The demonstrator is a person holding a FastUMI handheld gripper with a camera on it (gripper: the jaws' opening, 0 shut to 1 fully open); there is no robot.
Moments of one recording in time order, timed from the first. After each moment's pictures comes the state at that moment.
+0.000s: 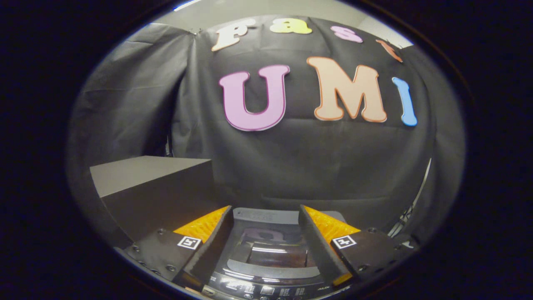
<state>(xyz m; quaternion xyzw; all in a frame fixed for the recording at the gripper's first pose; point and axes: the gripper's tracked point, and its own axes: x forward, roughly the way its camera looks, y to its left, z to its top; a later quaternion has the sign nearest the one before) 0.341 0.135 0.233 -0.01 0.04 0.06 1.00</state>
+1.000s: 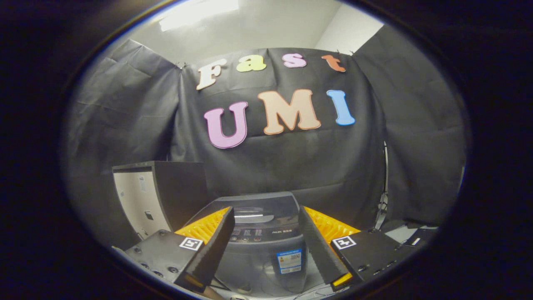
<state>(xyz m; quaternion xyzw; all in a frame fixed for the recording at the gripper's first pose) 0.085 0.005 0.140 0.06 -0.04 -0.02 1.00</state>
